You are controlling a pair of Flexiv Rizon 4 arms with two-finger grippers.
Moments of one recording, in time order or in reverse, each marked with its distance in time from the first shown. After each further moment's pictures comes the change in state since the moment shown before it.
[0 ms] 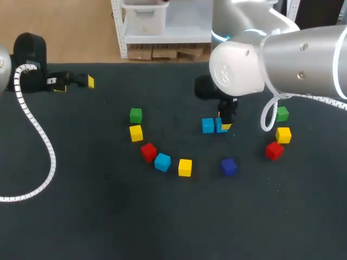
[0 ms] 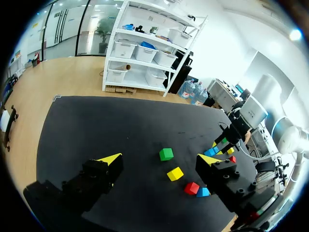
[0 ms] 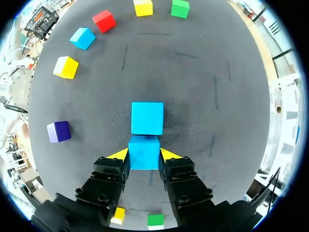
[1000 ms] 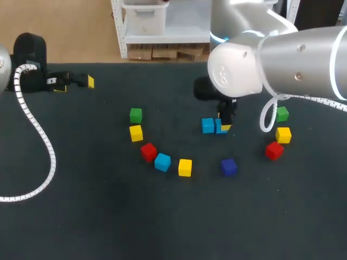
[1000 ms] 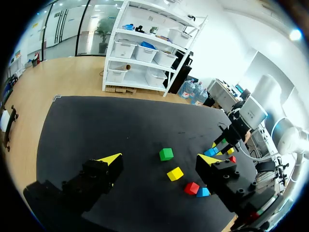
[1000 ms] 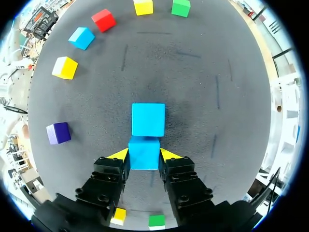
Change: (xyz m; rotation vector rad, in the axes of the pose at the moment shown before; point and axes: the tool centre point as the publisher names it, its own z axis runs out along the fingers) left arm 0.000 0.000 0.000 0.000 0.000 0.000; right arm 0.000 0.001 0.003 -0.004 0.006 0.009
